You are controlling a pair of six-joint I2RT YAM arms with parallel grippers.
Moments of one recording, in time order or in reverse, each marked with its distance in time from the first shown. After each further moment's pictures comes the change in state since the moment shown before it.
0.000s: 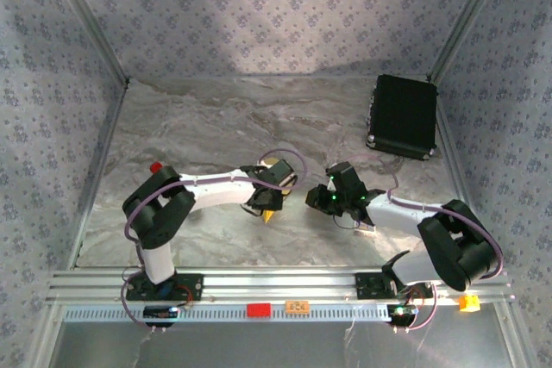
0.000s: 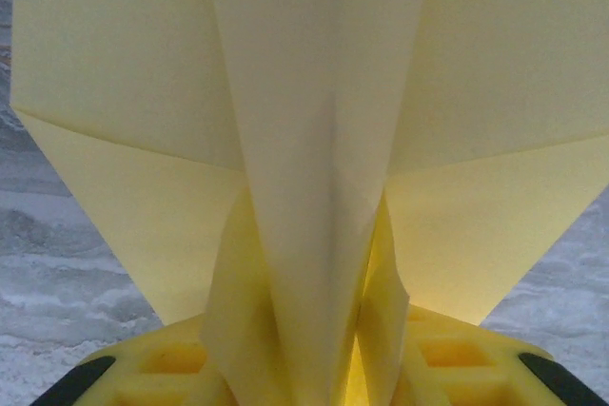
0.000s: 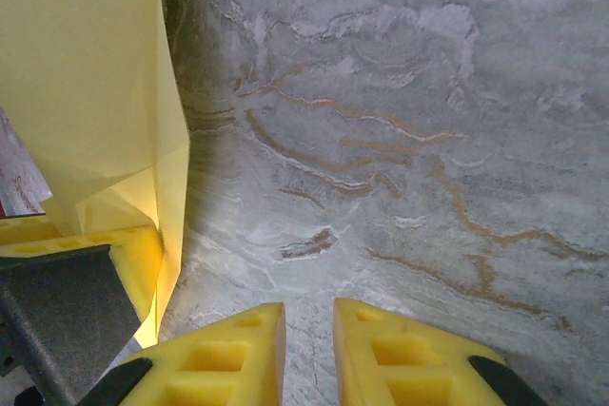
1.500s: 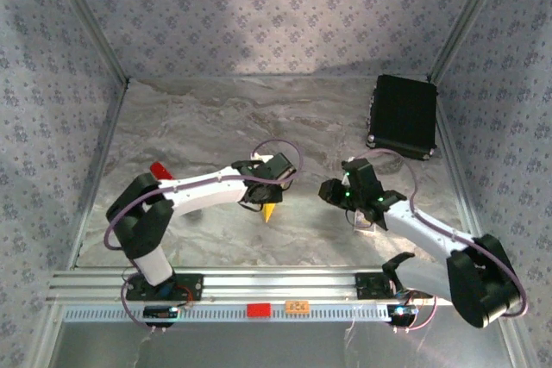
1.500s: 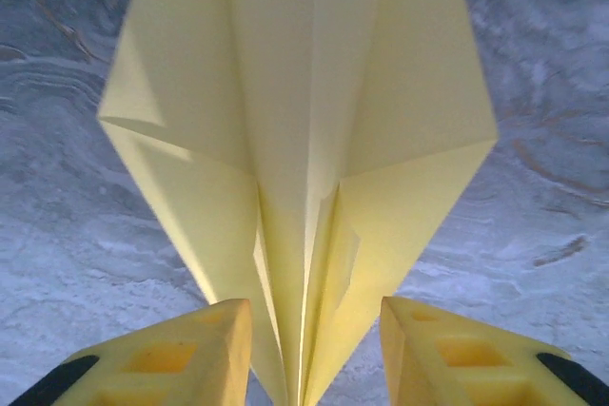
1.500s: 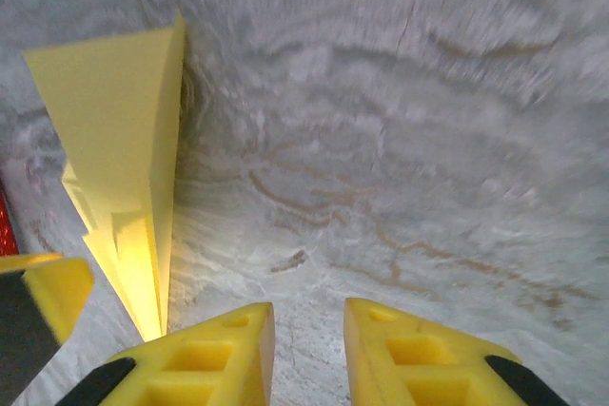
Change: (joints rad) left arm -0.010 -0.144 0.032 -0.090 -0.073 -0.105; right arm -0.086 -0.264 0.018 -0.209 0.101 -0.090
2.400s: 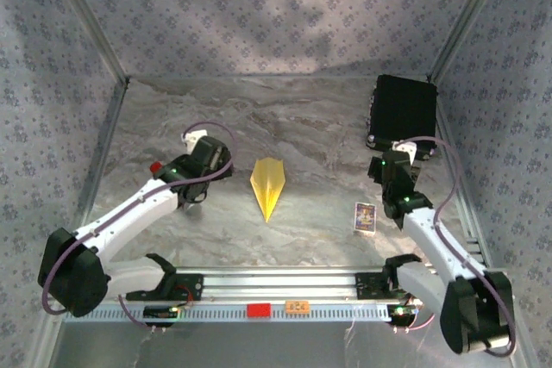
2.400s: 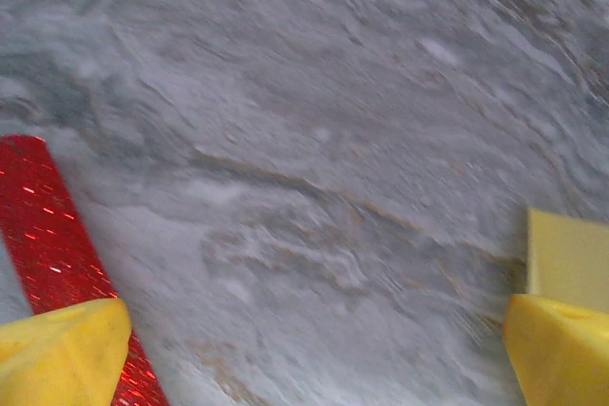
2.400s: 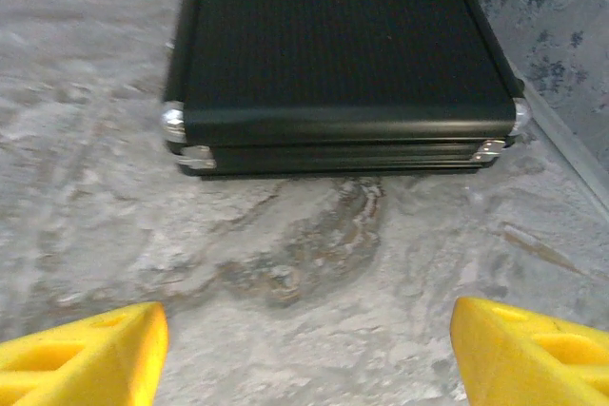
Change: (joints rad) left arm 0.378 -0.478 -0.270 0.104 -0.225 0.300; right arm -0.325 -0.110 -0.015 0.072 0.619 -0.532
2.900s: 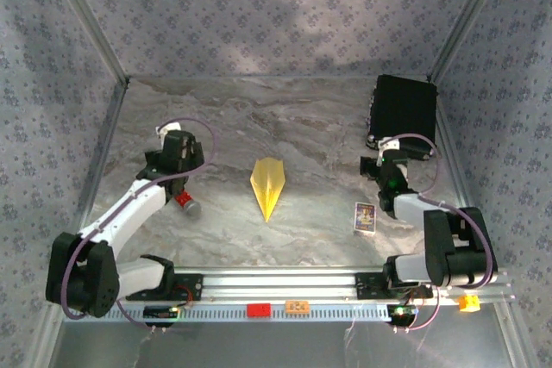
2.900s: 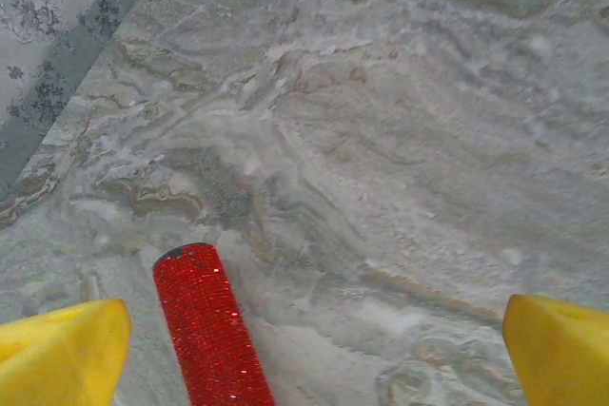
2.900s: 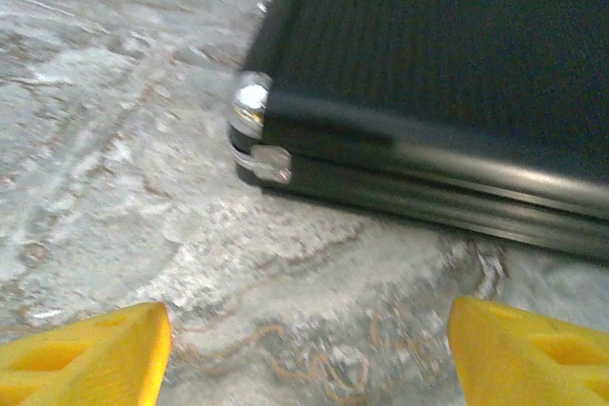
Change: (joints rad) left arm 0.293 0.000 -0.140 0.300 -0.015 0.315; right arm -0.087 0.363 -0.090 0.566 -0.274 -0.263
